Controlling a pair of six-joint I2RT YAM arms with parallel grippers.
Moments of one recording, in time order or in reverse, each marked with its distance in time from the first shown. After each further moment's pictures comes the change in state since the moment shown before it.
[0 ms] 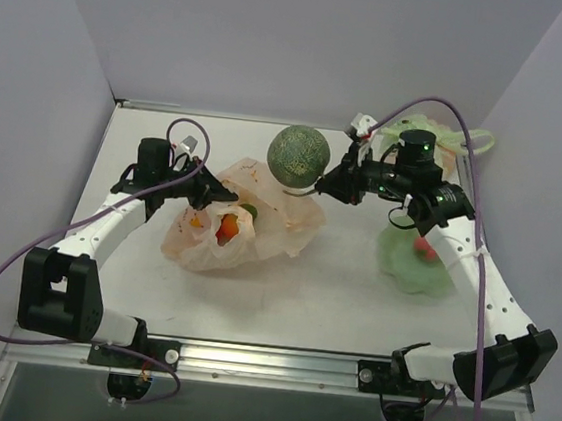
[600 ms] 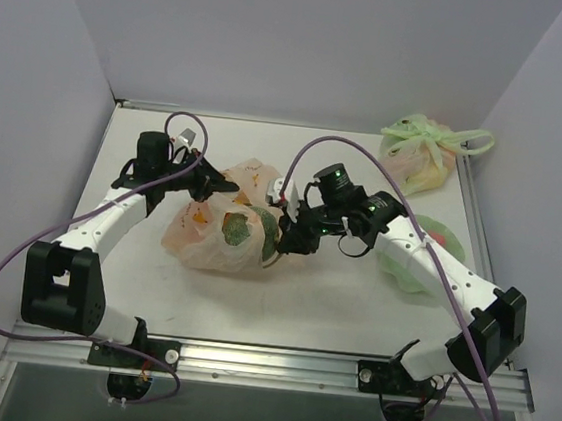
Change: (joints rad) left arm 0.011 0.036 0.035 0.062 0.001 -0.070; right arm 0.378 0.127 -0.048 -0.196 0.169 -0.208
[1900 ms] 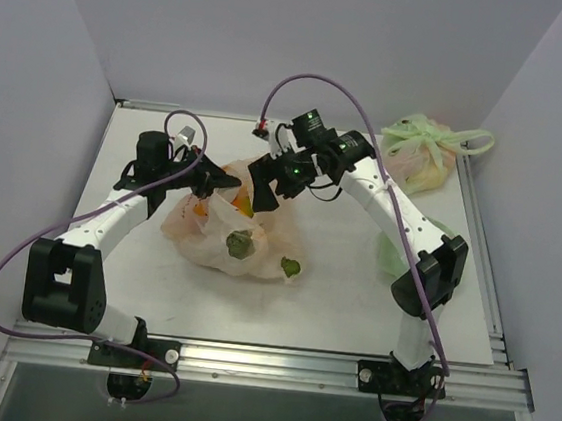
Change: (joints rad) left arm 0.000 0.012 -0.026 0.138 0.018 -0.098; right arm -0.006 0.481 0.676 -0.331 0.210 0.355
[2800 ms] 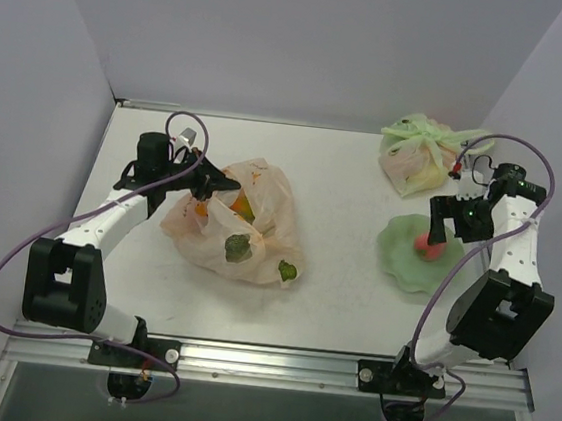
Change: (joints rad) left arm 0.002 0.000 -0.005 -0.032 0.010 0.051; right arm -1.055 -0.367 -0.583 -0.108 0.161 -0.462
